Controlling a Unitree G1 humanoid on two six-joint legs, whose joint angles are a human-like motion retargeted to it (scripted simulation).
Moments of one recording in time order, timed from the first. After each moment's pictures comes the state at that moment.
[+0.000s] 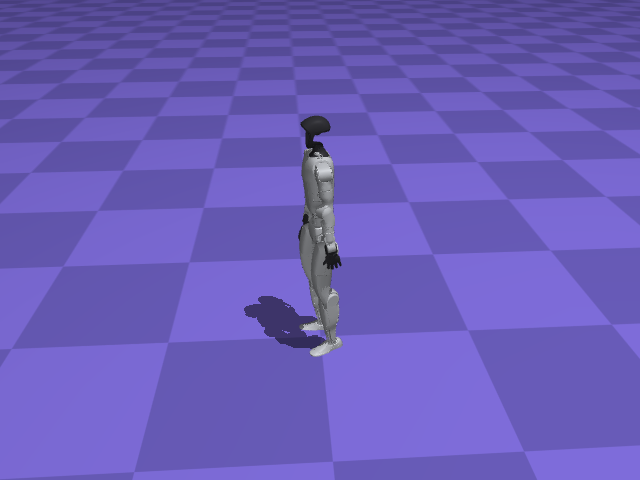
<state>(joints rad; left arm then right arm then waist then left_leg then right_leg) 0.04 0.10 0.40 1.56 0.42 0.12 -0.31 0.01 -0.11 -0.03 1.47 -0.62 -0.11 -0.05 -0.11 0.00 -0.06 -0.05 -0.01 0.21 0.03 -0.06 -0.01 -0.02 -0.05 -0.33 0.01 -0.08 0.02</state>
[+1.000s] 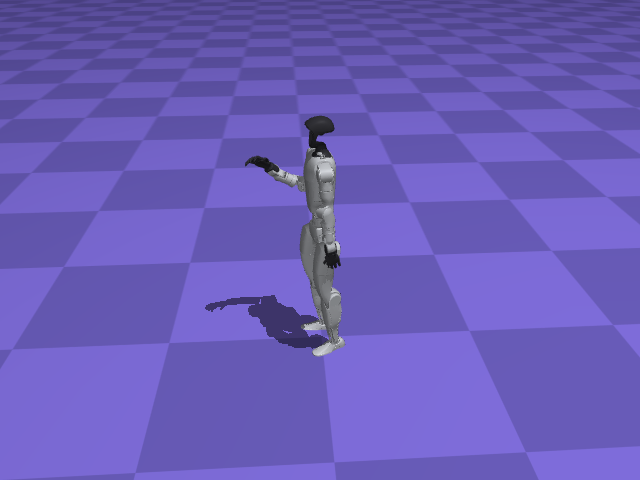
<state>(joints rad) 0.05 0.09 0.45 1.58 0.41 0.13 -0.28 -0.20 -0.20 -0.16 -0.25 -0.42 -0.43 0.17 -0.17 0.00 -0.13 -0.07 -0.01 0.18 0.03 -0.07 -0.01 -0.03 -0.05 -0.36 0.01 -0.09 0.02</state>
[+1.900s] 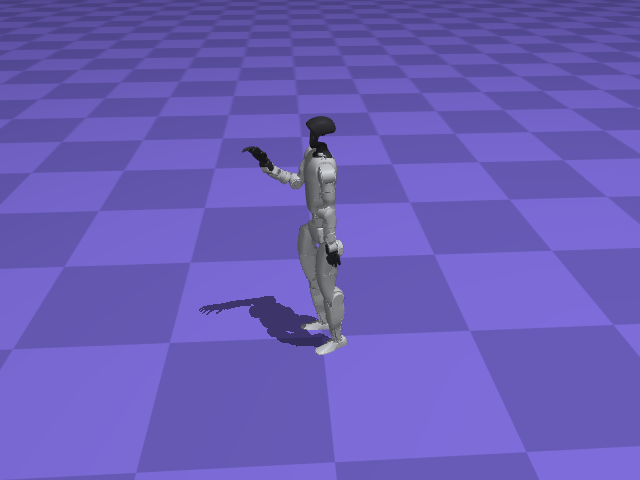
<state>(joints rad) 0.06 0.07 0.48 1.59 0.37 0.12 -0.25 -0.41 -0.23 0.01 -0.20 -0.76 -0.33 -0.28 -0.26 0.00 -0.15 -0.07 -0.04 0.07 0.02 -0.07 -0.01 -0.02 -0.07 -0.48 0.00 -0.10 0.04</state>
